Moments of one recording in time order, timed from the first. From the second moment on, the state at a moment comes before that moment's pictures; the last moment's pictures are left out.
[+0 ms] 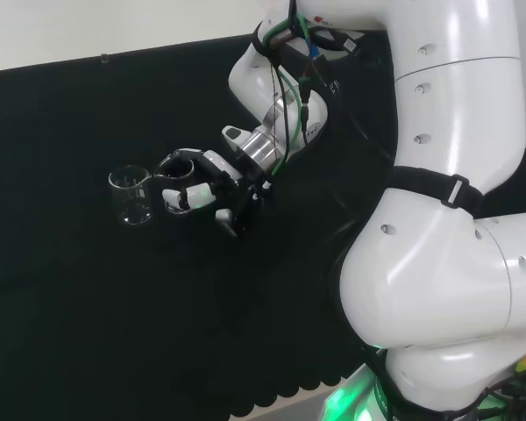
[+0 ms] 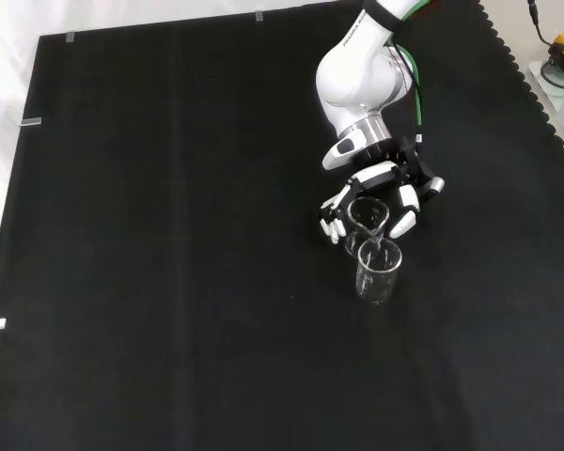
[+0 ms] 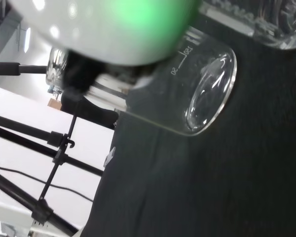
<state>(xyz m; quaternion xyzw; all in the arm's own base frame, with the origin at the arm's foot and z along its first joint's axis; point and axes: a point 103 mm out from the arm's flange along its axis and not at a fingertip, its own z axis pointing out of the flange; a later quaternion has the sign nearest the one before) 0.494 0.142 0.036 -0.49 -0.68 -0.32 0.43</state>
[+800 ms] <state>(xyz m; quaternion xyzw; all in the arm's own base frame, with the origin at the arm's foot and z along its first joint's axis) 0.502 0.147 0.046 -0.51 -0.66 -0.36 0.41</state>
